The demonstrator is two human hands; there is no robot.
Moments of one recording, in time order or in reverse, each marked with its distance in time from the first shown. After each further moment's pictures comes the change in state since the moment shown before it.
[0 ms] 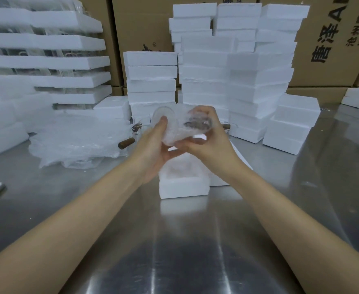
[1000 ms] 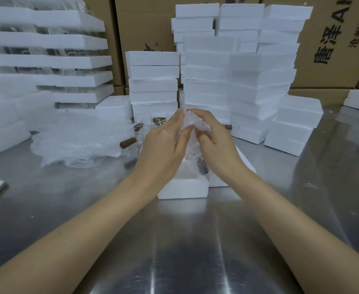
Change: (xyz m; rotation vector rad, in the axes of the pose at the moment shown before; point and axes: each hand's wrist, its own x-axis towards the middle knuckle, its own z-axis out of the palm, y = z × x) left_hand -0.019 -0.004 0.013 1.137 0.236 0.722; right_hand 0.000 -0.005 0.000 -0.322 0.046 -0.009
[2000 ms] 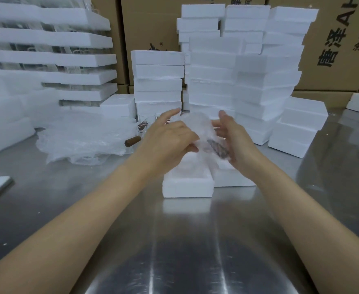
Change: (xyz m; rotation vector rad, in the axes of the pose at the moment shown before) left_hand 0.016 -0.024 -0.011 0.413 -0.200 0.514; right_hand 0.017 0.011 -0.021 0.343 -0.019 0.494
